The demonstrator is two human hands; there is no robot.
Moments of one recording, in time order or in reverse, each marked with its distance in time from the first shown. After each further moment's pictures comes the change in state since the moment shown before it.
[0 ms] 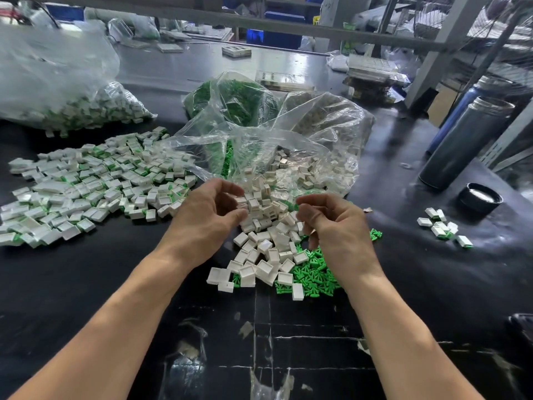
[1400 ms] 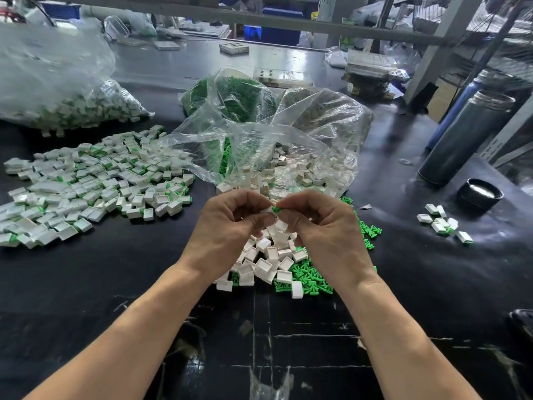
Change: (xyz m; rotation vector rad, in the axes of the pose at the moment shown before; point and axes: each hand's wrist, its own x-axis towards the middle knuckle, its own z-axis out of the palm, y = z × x) left_hand -0.006 0.006 0.034 -0.401 -0.059 0.097; right_hand -0.015 -0.010 0.009 -0.142 -0.138 -0.245
